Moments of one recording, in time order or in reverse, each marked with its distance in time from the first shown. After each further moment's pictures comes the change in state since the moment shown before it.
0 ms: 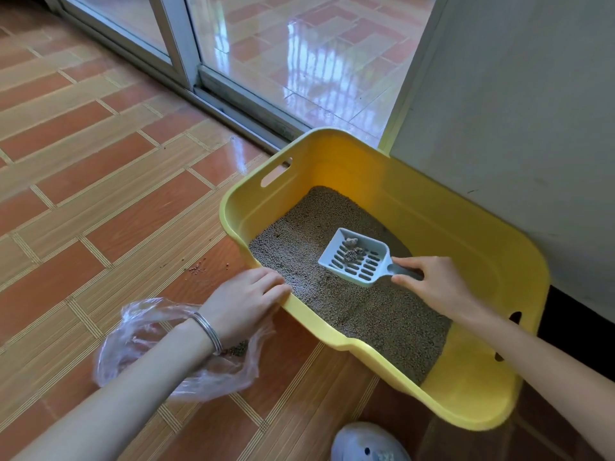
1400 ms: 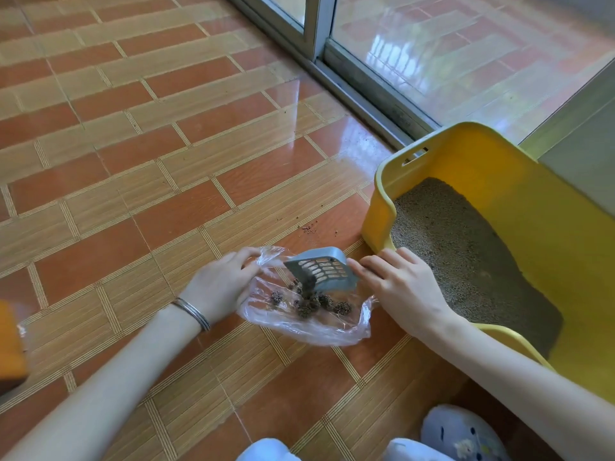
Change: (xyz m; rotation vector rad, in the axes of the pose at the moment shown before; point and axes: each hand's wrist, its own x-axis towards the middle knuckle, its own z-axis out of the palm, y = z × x) left_hand -0.206 -0.071 -0.012 0.004 -0.031 -0.437; right_hand -0.026 -0.180 0.129 -0.608 0.389 -1.064
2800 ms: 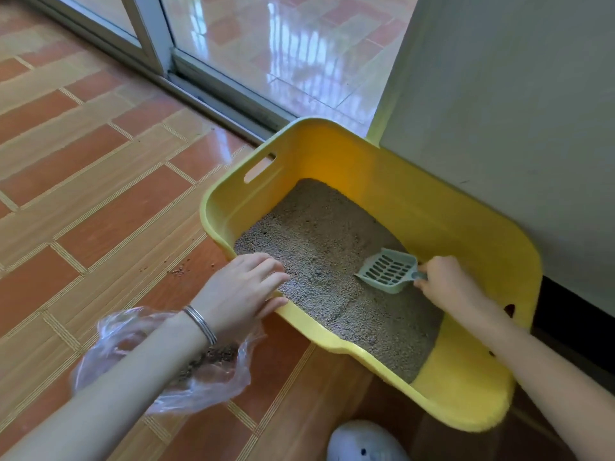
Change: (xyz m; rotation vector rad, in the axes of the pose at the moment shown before) left_hand 0.179 0.155 0.003 0.047 0.022 0.425; right_hand -0.169 0.181 -0.016 0.240 -0.862 1.303
